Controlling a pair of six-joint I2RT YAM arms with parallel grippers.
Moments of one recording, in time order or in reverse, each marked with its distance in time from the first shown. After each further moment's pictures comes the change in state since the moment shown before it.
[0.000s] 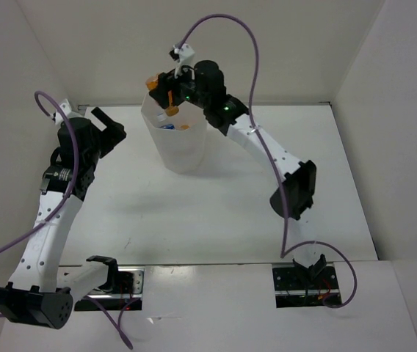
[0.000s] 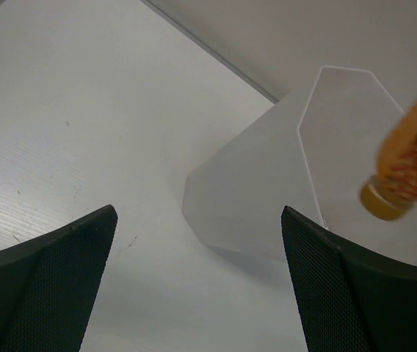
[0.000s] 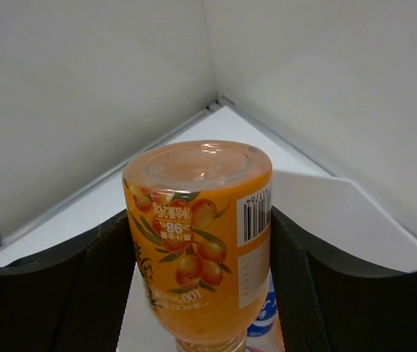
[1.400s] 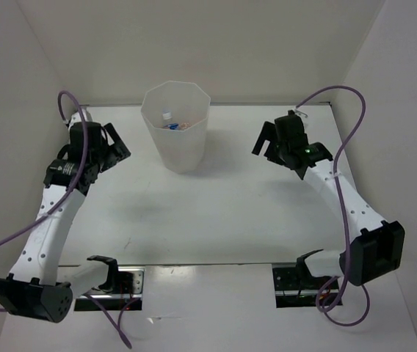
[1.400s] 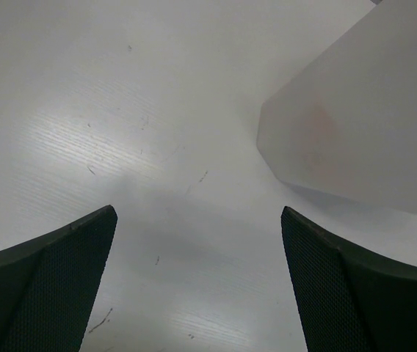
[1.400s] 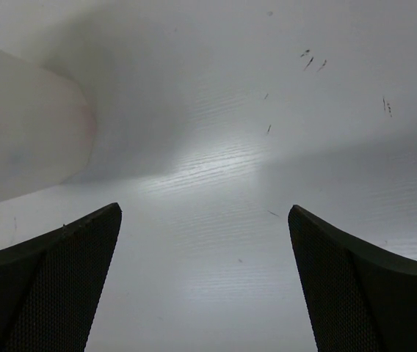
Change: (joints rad) left arm -0.028 0.056 0.031 -0.272 -0.019 0.098; right arm -0.353 -0.725 -1.000 -0.489 0.435 0.529
